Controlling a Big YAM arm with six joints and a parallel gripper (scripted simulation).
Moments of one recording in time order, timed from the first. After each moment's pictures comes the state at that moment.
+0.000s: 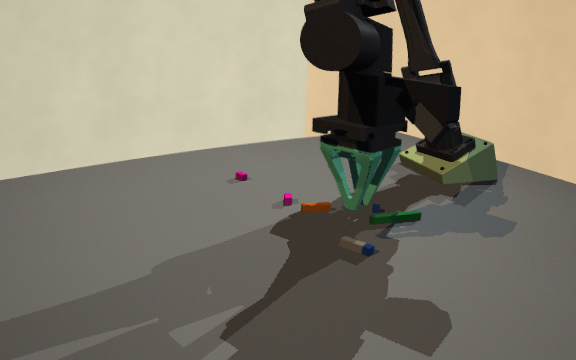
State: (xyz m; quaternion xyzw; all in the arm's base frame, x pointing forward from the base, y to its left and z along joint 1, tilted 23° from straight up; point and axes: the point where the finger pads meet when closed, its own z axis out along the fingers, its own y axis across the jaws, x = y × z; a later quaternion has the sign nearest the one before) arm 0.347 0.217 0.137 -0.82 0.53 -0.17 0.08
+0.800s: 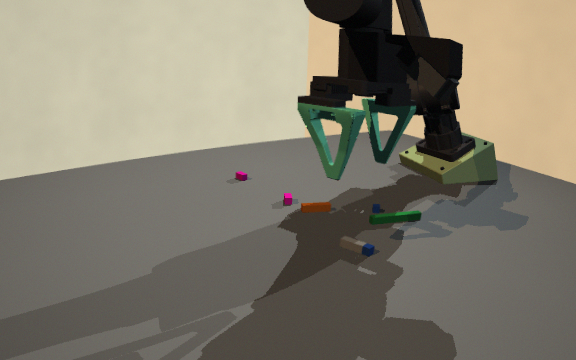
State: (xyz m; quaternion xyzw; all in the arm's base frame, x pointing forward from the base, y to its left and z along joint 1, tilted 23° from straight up) arm 0.333 0.221 0.179 -0.82 0.54 -0.17 0.09
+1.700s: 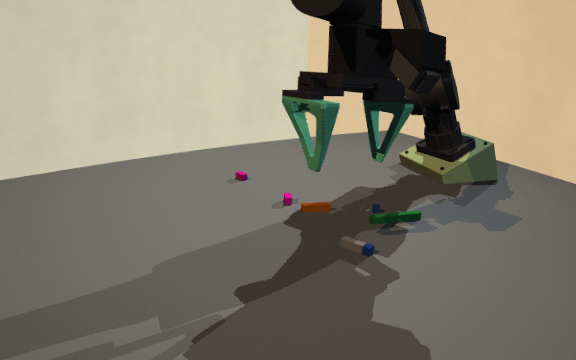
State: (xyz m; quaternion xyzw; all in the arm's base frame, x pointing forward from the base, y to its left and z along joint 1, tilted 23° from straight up) arm 0.339 0.211 0.185 -0.76 0.62 -0.17 0.11
